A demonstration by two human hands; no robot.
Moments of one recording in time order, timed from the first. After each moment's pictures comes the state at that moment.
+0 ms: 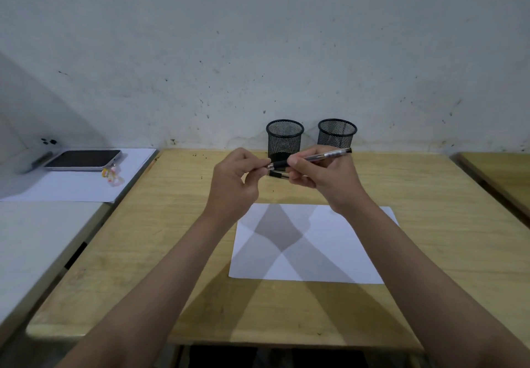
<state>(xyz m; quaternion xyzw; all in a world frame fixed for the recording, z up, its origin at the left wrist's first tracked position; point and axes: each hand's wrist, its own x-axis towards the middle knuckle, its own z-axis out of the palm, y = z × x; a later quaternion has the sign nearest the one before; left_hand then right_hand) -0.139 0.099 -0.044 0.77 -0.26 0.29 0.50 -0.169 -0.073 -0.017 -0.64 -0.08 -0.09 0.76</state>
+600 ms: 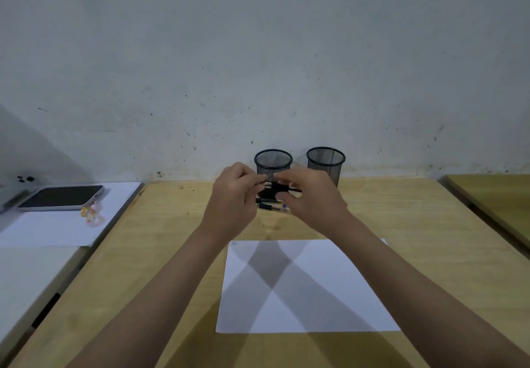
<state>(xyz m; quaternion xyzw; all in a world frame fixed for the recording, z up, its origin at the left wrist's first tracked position) -0.094 0.085 -0.029 0.82 -0.32 0.34 0.34 -0.128 -0.084 -0.015 -0.91 -0.13 -0.27 0.29</state>
